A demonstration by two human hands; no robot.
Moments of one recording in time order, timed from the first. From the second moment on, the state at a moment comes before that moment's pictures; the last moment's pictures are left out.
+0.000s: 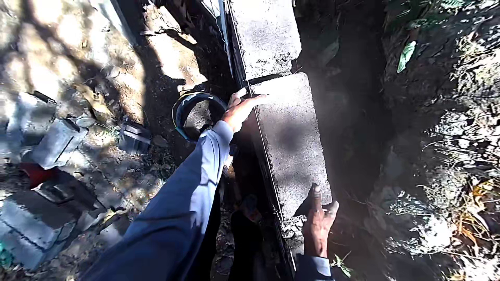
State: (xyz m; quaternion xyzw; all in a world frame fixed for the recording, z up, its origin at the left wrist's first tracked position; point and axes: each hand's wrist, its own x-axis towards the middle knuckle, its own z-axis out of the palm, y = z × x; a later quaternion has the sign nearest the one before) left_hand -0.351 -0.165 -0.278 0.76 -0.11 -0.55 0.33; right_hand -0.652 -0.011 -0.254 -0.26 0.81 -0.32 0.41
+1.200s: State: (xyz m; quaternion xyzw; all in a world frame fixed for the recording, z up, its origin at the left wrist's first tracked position) left_hand -0.353 -0.164 -0.274 0.75 -0.10 -0.55 0.35; right_hand -0.650 -0.003 -0.271 -0.32 0.83 -0.32 0.33
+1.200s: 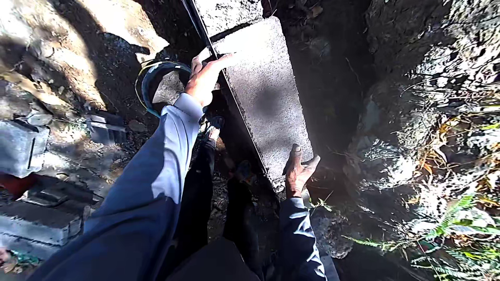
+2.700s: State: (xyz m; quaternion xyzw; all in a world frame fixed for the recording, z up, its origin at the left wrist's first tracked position) left_hand -0.302 -0.127 -0.300 0.67 -0.30 -0.57 0.38; right_hand -0.481 -0.076 -0.240 -0.60 0.49 -0.53 0.34
